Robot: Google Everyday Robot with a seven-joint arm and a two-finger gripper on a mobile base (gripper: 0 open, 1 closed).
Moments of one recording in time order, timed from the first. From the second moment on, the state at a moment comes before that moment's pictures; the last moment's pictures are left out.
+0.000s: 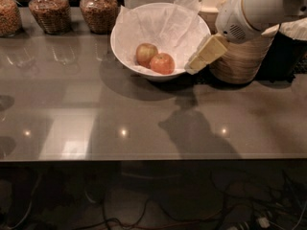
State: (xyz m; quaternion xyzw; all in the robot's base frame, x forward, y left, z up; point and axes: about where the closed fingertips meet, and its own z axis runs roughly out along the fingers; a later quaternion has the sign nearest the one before) arm 0.604 -0.137 0.979 -0.51 0.76 0.00 0.40
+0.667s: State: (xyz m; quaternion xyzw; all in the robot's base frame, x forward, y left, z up) arm 0.656 -0.074 0.971 -0.54 0.74 0.03 0.40
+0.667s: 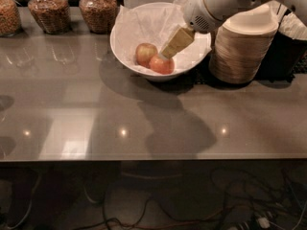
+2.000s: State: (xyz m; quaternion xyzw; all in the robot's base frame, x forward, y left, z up) arm 0.692 -0.040 0.893 -0.55 0.76 0.08 0.34
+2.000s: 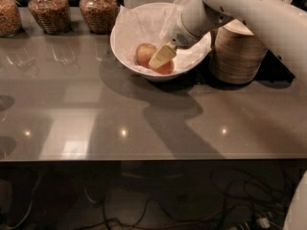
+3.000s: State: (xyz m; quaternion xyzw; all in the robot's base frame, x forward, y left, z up) arm 0.695 -0.049 0.865 -0.54 0.78 0.09 0.31
